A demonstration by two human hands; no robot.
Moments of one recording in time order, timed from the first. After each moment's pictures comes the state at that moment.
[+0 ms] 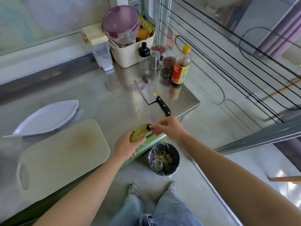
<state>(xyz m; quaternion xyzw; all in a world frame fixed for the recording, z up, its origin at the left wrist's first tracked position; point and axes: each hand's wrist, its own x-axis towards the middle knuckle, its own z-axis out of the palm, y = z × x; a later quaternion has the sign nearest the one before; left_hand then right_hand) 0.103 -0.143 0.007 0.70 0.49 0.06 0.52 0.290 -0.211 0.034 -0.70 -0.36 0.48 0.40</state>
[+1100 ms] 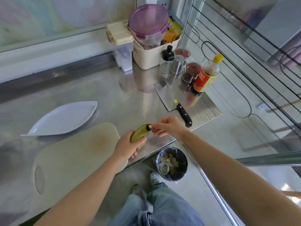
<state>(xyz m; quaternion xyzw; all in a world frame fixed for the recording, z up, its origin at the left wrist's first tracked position) 0.060 -0.072 0.003 0.62 0.51 0.08 0.59 0.256 -0.118 0.035 -0.66 -0.29 0.58 0.38</state>
